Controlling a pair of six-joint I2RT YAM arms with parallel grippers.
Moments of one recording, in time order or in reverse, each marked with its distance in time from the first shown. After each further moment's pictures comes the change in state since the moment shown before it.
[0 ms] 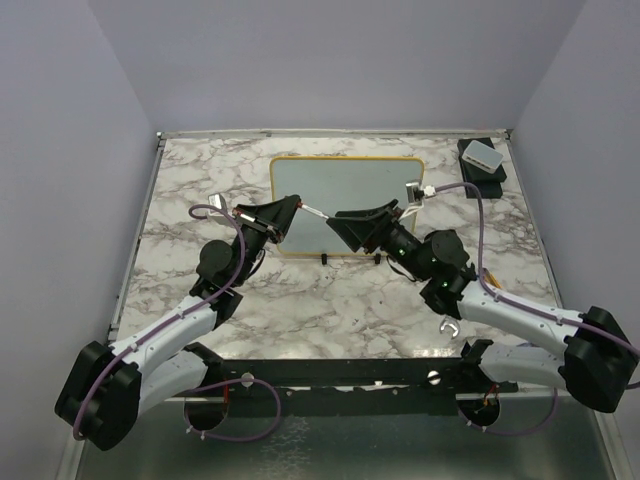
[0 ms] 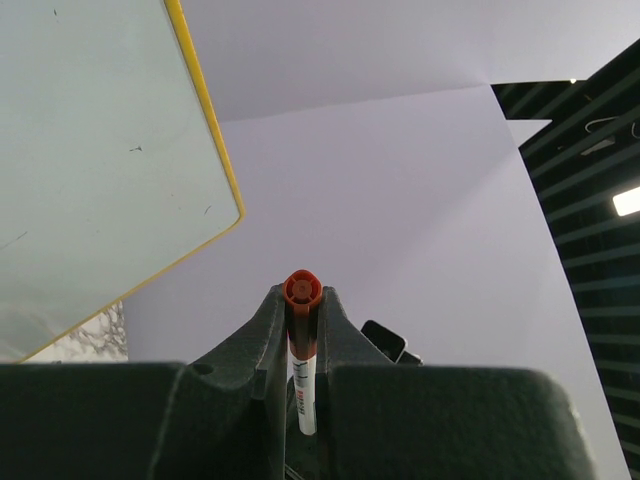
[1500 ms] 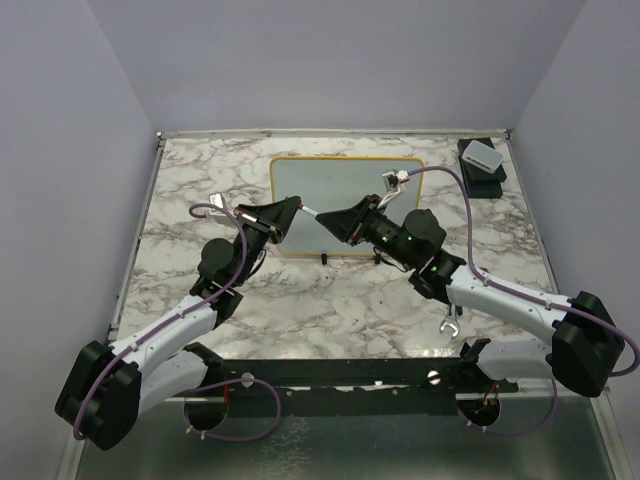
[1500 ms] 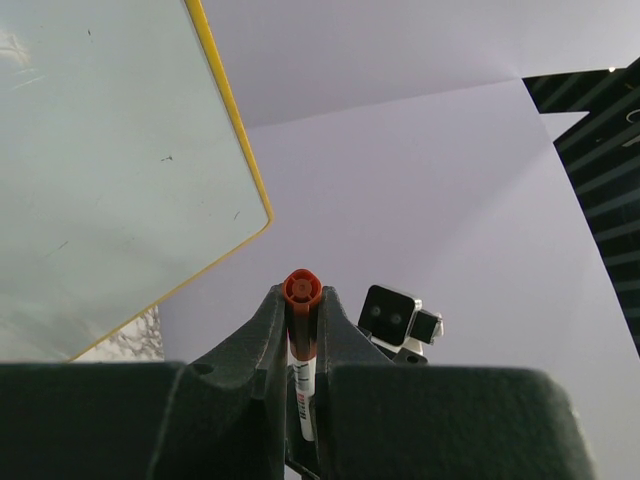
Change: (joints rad) left arm 0.000 0.003 0.006 -0.036 -0.007 0.071; right arm 0.000 0.120 0.163 -0.262 -0.016 0.043
